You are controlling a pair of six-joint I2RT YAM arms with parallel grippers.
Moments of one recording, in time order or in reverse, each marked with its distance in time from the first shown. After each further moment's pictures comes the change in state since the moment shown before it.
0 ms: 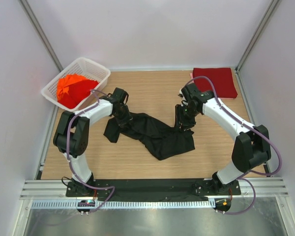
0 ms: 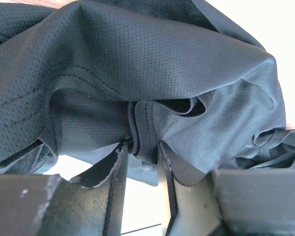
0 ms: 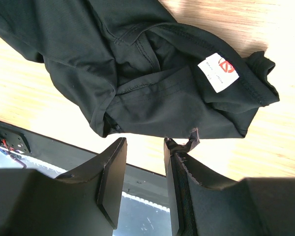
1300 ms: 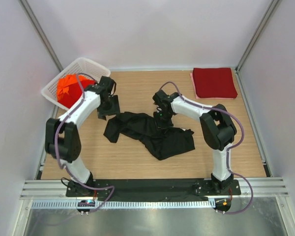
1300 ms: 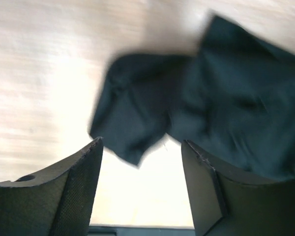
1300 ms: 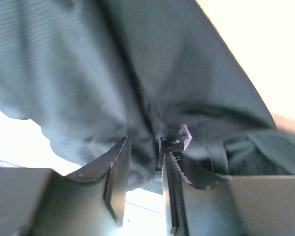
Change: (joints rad) left arm 0.123 -0.050 0.204 -0.301 -0.243 0.328; right arm 0.208 0.442 0.191 0.110 0.043 0.023
